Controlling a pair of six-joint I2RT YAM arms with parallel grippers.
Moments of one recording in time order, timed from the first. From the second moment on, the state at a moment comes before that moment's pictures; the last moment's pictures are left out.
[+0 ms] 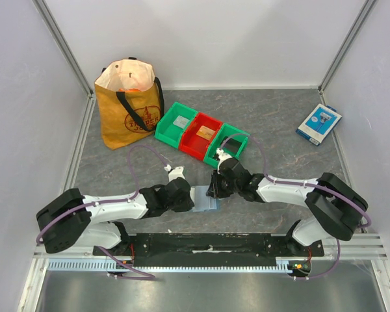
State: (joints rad) left arm -1.02 1.28 0.49 -0.10 -0.20 -0.98; right arm 0.86 1.48 0.63 0.07 -0.11 0.66
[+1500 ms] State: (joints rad) left arm -1.02 0.61 0.22 -0.27 -0.26 -1.17; right arm 0.97 1.67 0.84 0.14 -0.28 0.71
